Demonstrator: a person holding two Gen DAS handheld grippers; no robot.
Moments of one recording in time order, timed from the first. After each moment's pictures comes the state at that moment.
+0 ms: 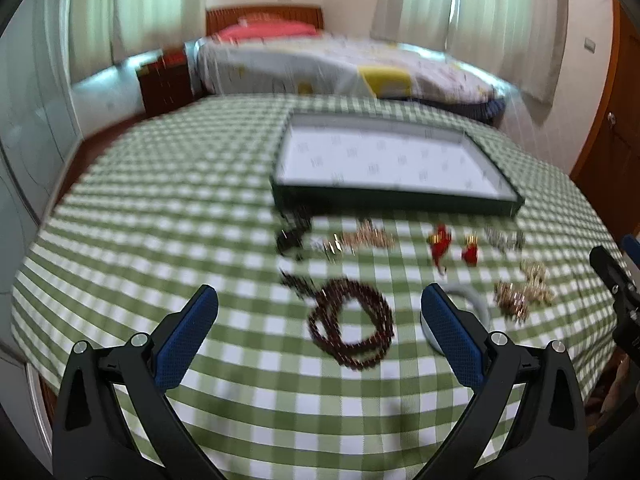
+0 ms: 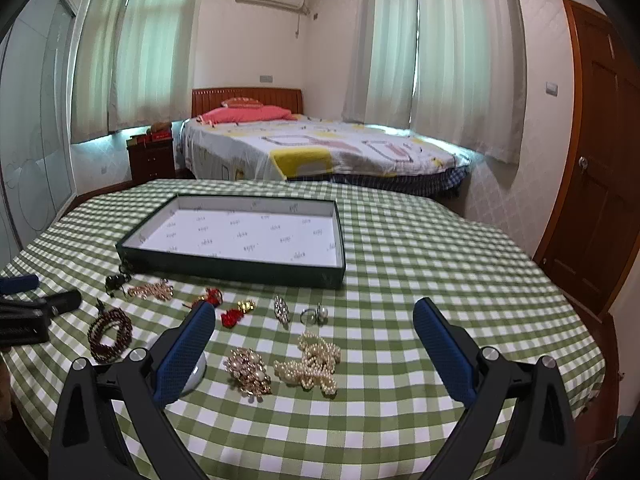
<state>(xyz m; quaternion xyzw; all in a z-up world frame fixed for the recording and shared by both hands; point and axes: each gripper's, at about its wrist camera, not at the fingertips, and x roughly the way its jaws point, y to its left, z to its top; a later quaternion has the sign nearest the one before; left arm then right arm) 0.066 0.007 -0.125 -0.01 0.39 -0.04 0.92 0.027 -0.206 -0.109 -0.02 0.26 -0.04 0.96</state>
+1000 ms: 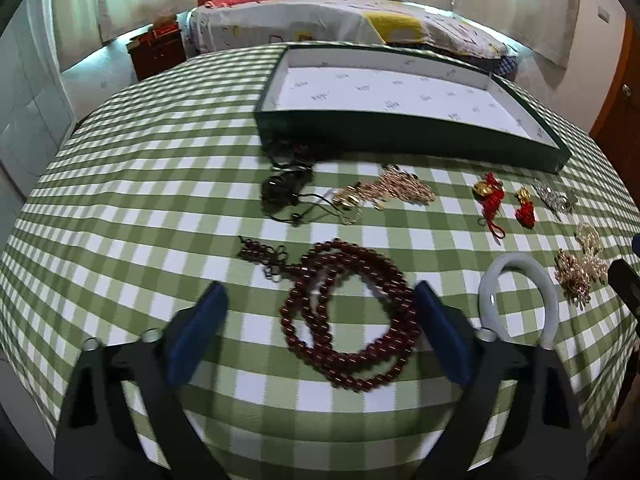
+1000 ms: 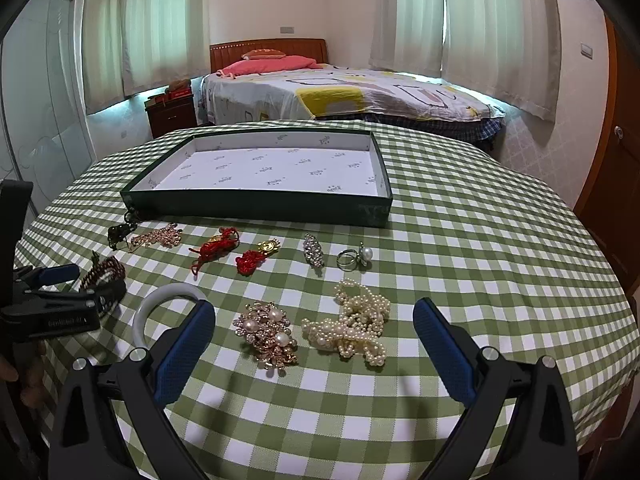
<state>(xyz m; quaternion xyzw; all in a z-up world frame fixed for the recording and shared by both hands) 0.105 0.003 -0.179 0.01 0.45 -0.03 0.89 0.055 -0.202 -0.153 0.00 0.35 0.02 0.94</state>
